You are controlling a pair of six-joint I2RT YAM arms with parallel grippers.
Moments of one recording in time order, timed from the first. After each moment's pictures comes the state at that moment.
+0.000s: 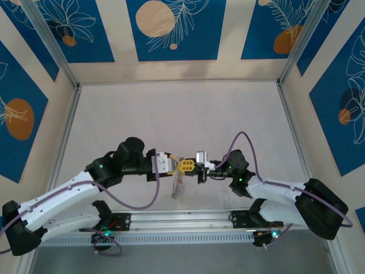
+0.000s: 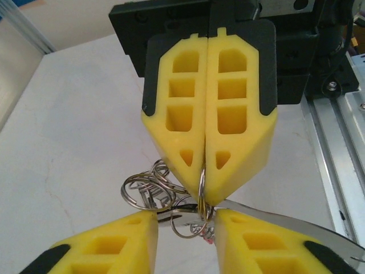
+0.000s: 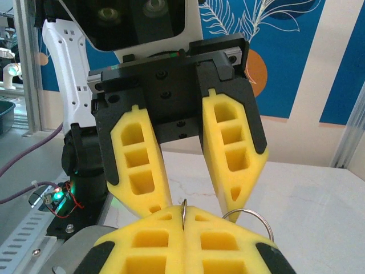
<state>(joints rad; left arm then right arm) -0.90 0.93 0.79 -0.40 0.35 0.58 0.83 1.11 0.29 0.94 -0.68 -0.07</state>
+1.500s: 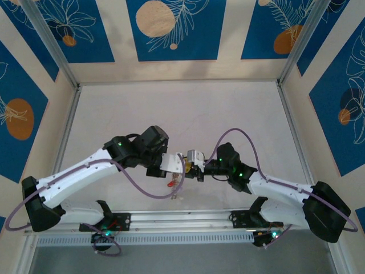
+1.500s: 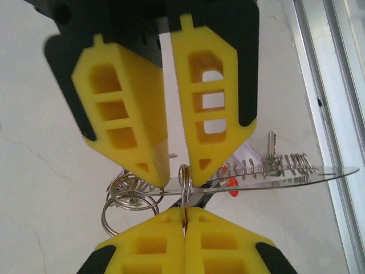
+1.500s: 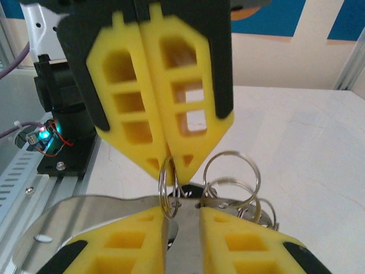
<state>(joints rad) -0.98 1.24 1.21 -0.97 0.16 0.79 0.84 1.07 0.42 0.43 -0.60 -0.23</state>
